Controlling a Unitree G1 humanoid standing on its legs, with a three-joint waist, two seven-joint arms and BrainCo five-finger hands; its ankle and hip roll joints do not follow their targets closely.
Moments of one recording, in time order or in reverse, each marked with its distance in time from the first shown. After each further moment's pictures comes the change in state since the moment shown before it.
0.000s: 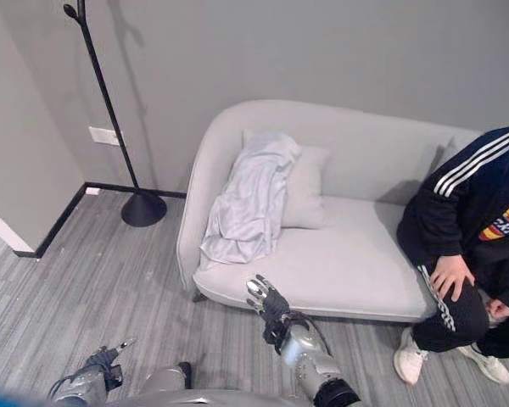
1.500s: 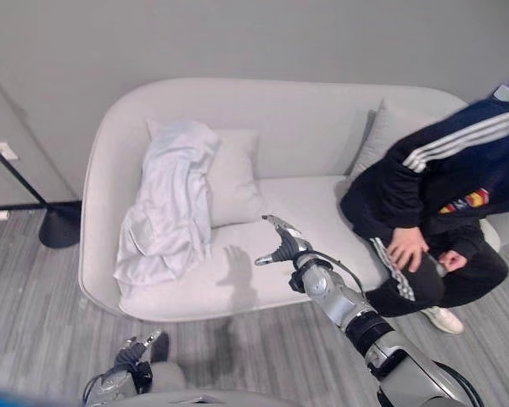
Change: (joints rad) left arm 0.036 -0.170 -0.047 -0.153 -0.076 -0.097 0.020; right arm -0.271 -0.309 0.175 -0.022 -0.977 -0.114 -0.213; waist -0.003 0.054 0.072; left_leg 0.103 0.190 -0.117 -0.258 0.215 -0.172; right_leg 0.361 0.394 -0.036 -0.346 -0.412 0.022
